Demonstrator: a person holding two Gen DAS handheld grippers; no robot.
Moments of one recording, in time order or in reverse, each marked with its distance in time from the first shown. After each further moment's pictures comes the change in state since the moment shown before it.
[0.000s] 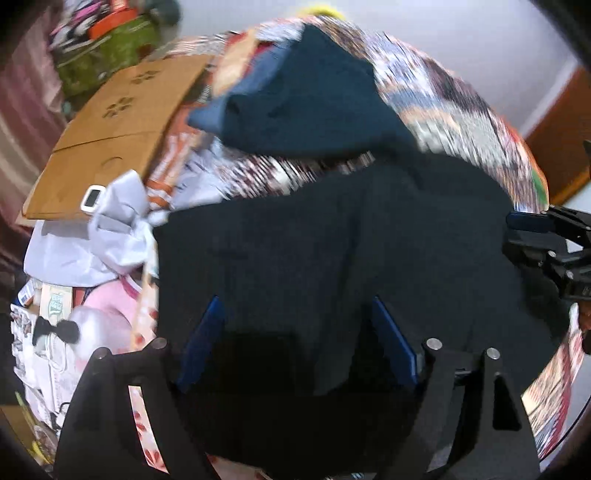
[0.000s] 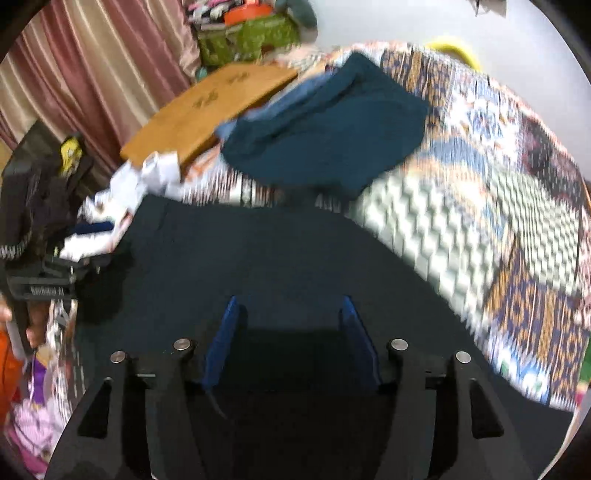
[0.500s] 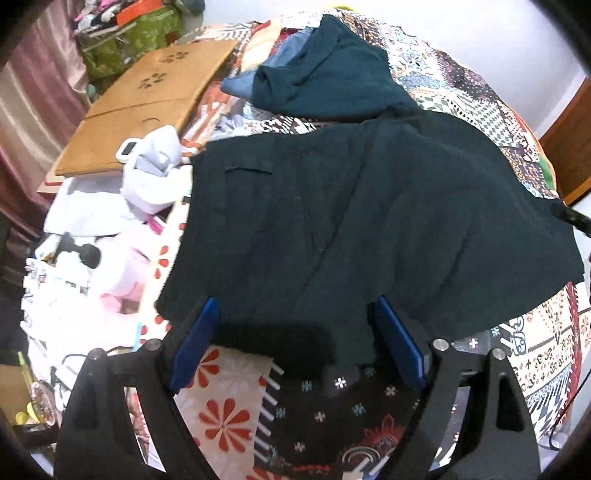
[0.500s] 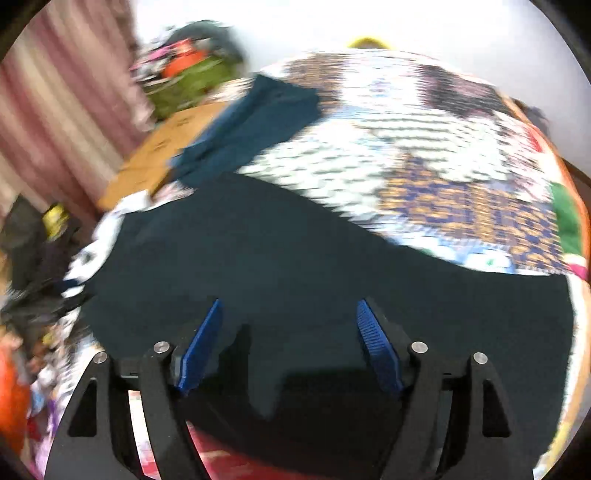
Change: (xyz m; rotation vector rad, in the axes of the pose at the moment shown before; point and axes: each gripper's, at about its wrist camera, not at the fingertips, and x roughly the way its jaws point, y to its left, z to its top) left arm -0.035 0.004 -0.058 -0.074 0.003 0.076; right arm -0.059 -0.094 -0.090 0.288 -0.144 -0.087
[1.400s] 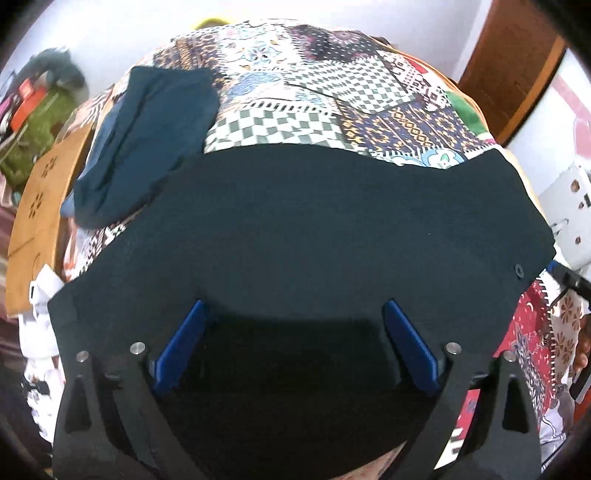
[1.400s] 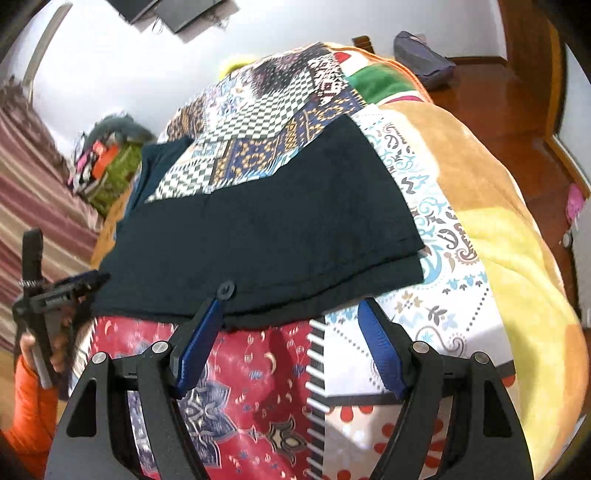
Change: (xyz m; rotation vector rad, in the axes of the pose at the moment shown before) left arm 0.030 -0.225 0.071 0.379 -0.009 -0.111; right arm -0.078 -0.129 -0.140 0.478 -0.148 0.031
